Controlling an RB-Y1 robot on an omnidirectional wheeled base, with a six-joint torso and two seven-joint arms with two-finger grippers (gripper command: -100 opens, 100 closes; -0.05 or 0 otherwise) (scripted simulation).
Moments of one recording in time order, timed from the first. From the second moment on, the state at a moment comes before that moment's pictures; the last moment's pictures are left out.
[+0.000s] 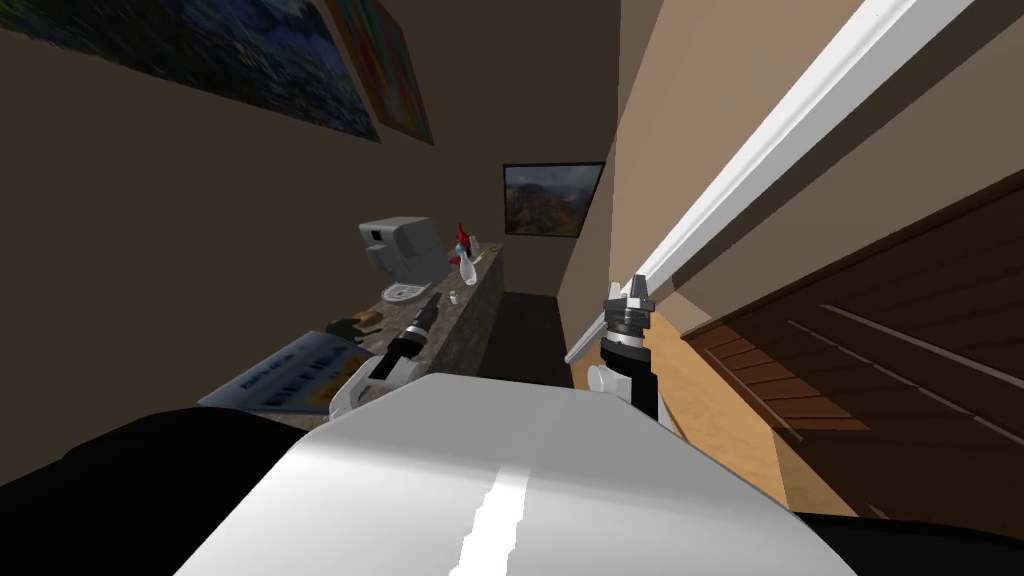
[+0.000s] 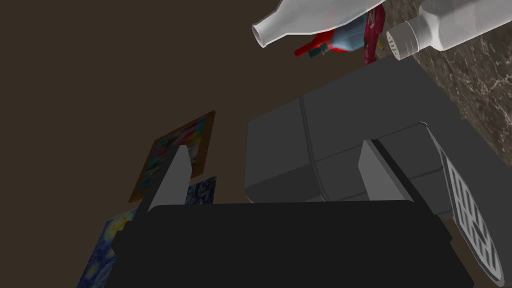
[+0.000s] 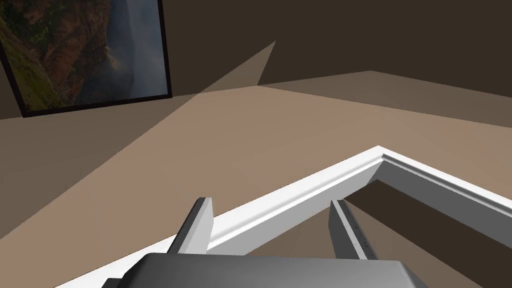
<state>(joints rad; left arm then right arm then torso) 0.50 0.44 0.10 -2.00 0.02 -0.13 -0.04 0.47 -0.01 0.00 -2.27 -0.06 -0.44 0.03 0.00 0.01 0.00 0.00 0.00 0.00</state>
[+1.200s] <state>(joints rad) 0.53 0.72 0.08 -1.82 -0.06 0.02 -0.05 0.47 -0.01 0.00 -2.27 -0.06 -0.44 0.03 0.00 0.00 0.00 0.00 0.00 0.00</state>
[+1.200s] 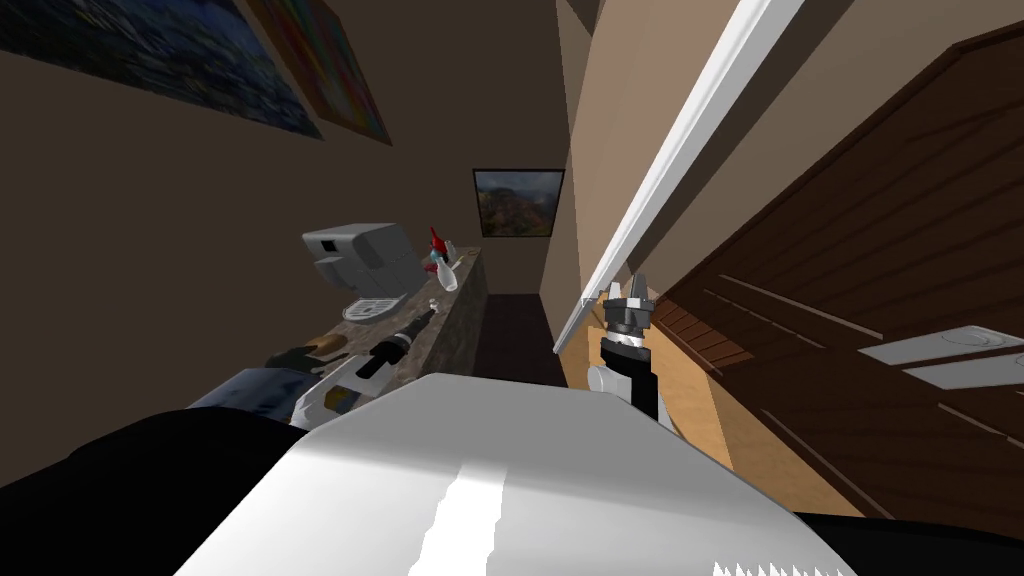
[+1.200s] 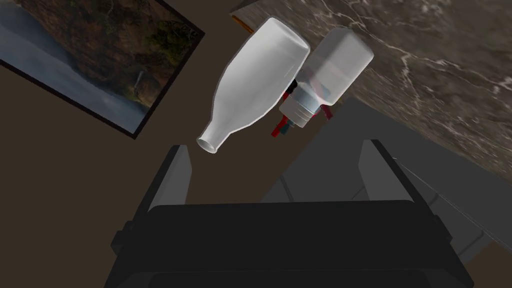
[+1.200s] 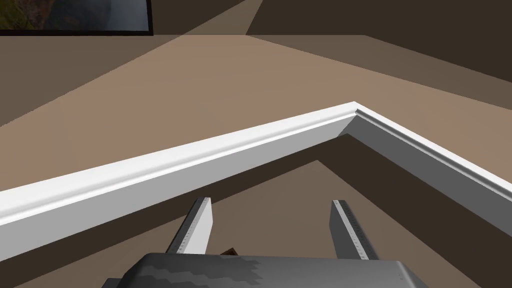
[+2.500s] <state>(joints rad) 0.57 0.95 0.02 -1.70 -0.14 0.08 -0.09 0.47 -0.01 0.00 -2.27 -0.06 -0.44 0.03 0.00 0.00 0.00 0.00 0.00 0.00</state>
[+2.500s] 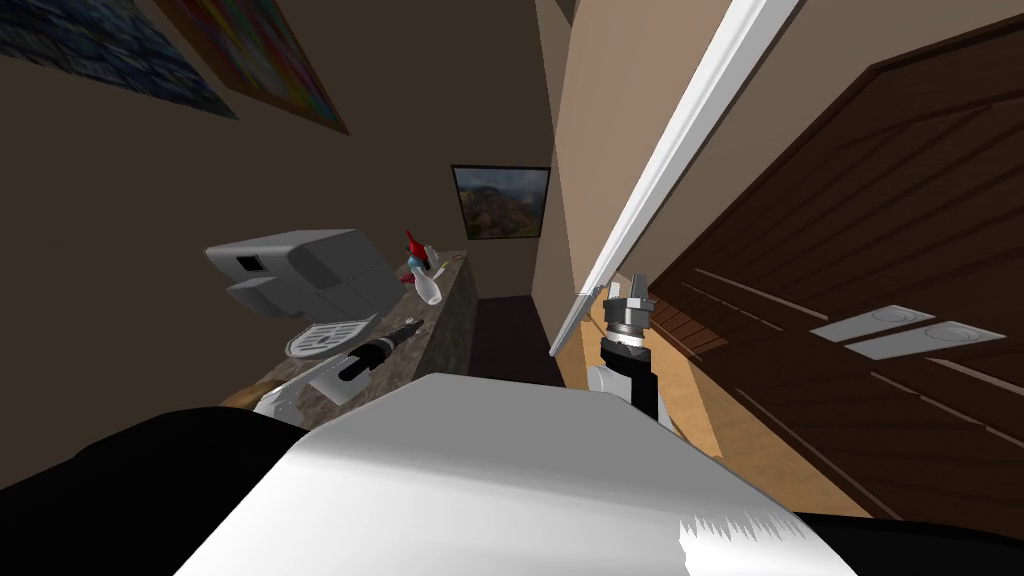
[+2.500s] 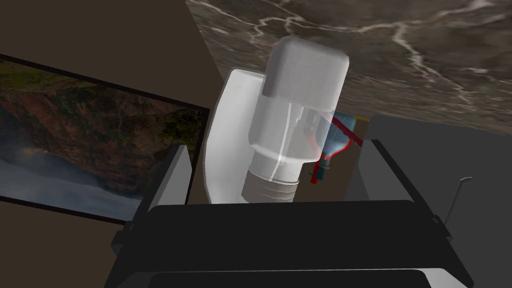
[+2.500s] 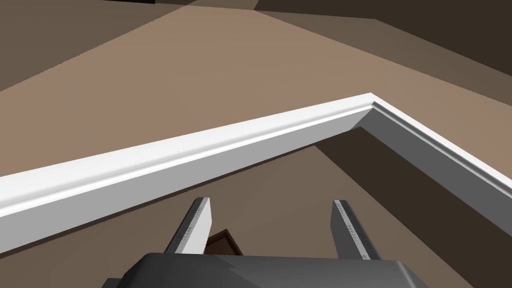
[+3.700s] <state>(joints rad) 0.56 0.95 0.03 -1.67 -0.14 0.06 -0.09 0.47 -0.01 0.00 -2.27 -0.06 -0.44 0.03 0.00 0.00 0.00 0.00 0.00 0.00</state>
